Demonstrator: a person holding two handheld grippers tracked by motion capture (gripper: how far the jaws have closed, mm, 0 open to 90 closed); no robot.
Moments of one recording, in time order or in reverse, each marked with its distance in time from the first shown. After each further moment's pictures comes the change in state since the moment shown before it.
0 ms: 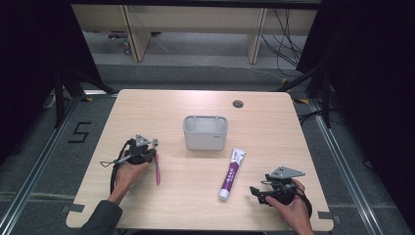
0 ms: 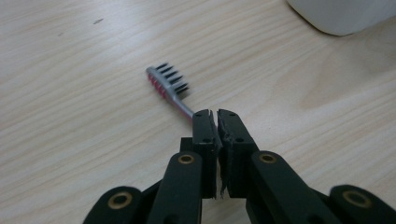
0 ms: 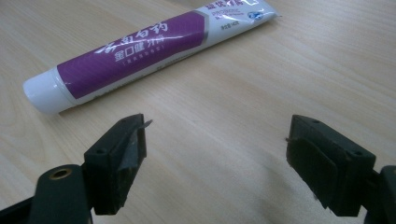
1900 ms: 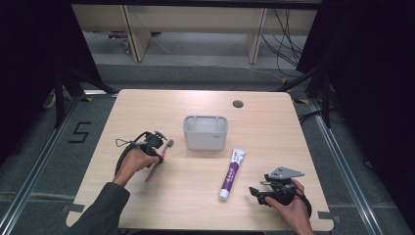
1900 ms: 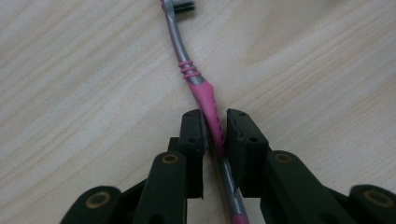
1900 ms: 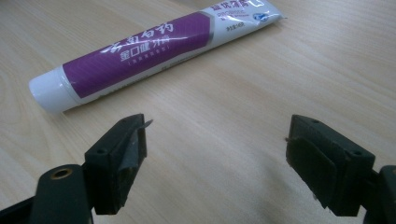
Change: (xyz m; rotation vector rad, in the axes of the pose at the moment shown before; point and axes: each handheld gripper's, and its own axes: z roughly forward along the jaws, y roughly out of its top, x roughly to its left) left arm -0.018 0.048 0.011 0.455 -0.117 0.115; right arm 0.002 0.000 0.000 0.002 0.004 -0.009
